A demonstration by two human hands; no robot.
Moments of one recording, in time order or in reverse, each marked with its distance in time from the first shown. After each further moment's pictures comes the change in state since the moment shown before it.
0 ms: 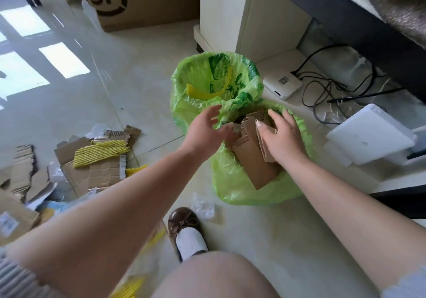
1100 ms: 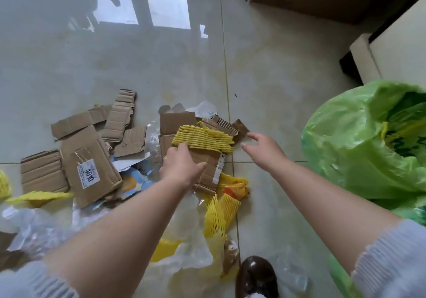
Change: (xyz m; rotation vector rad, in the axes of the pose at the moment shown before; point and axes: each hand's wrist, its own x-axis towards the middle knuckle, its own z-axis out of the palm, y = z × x) left_hand 0.006 -0.266 -0.231 0.373 0.302 -0.666; right_hand 0.037 -0.193 0.314 -0.293 -0.596 -0.180
